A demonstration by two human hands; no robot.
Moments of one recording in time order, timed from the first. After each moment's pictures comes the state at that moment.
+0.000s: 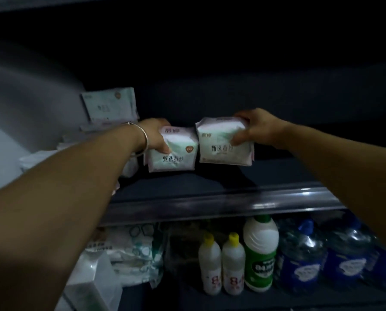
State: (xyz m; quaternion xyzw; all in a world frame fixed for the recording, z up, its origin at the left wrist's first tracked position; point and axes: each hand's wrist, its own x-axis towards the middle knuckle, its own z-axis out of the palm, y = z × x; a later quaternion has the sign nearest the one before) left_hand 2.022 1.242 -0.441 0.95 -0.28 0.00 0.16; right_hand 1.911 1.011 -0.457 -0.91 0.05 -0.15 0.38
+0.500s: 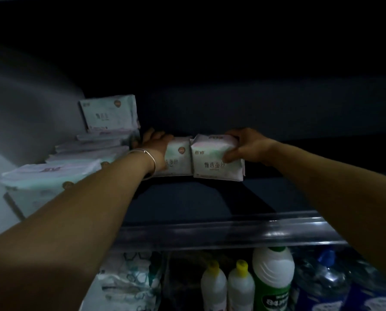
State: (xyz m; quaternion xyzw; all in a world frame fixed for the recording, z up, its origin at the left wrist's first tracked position) left_hand 2.084 1.221 -0.481 0.97 -0.25 0.08 -0.01; right_hand 1.973 1.007 -0.476 -0.92 0.04 -0.11 0.37
